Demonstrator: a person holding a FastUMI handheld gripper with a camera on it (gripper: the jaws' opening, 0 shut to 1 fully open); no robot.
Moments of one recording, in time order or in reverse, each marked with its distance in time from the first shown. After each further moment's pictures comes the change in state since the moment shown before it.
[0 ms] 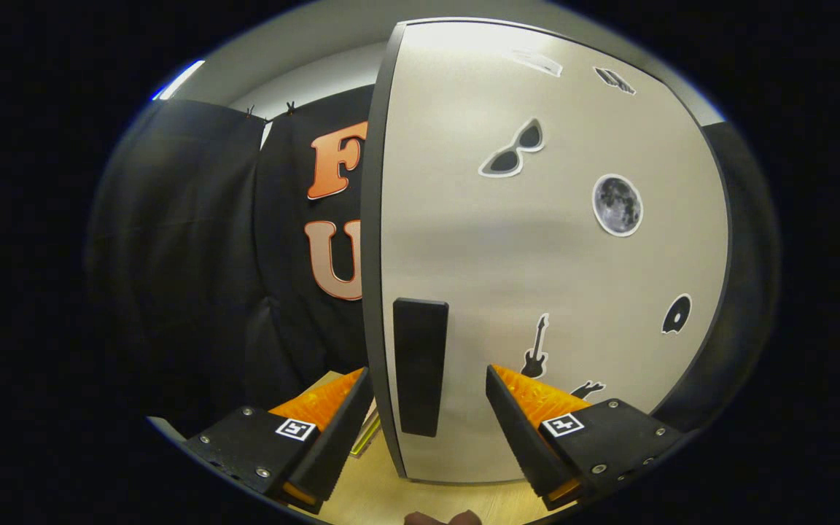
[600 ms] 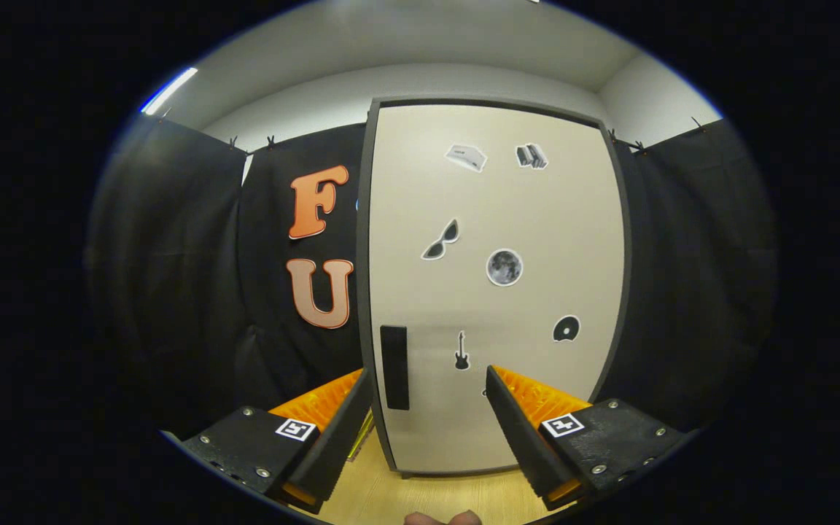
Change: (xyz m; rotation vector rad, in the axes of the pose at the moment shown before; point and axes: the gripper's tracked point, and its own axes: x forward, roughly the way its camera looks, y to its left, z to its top) arm -0.128 -0.030 0.041 0.046 -0.117 -0.155
